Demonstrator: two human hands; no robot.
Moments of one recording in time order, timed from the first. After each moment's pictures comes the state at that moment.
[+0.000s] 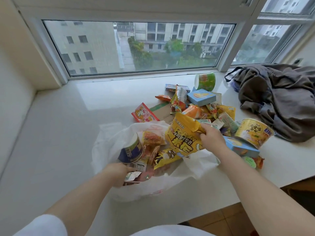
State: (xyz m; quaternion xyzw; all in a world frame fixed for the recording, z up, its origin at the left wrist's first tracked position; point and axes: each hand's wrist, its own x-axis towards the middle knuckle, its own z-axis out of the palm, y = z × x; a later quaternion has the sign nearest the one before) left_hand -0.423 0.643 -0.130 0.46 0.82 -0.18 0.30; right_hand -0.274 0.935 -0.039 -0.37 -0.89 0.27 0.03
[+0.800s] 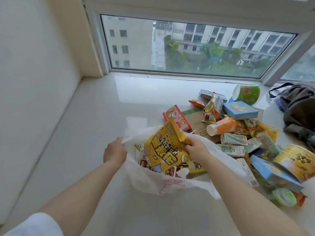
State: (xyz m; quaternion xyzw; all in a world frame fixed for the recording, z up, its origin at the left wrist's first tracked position) left_hand -0.473 0.582 -0.119 0.00 0.97 0.23 0.10; right_hand -0.362 0.829 -0.057 -0.25 -0.84 0.47 -0.10
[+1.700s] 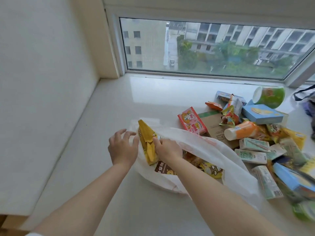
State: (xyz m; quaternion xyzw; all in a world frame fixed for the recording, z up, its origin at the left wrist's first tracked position) left_hand -0.467 0.562 -0.083 -0.01 0.96 0.29 -0.02; right_hand -0.433 0.704 -0.069 -0.21 -0.92 0.32 -0.13
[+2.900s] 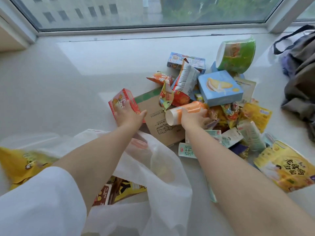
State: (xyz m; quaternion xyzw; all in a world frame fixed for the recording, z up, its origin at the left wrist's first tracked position) left_hand -0.550 0.925 -0.174 -0.03 0.96 0.21 0.20; right_hand -0.461 1.080 -0.130 -0.62 -0.67 0.40 -0.08
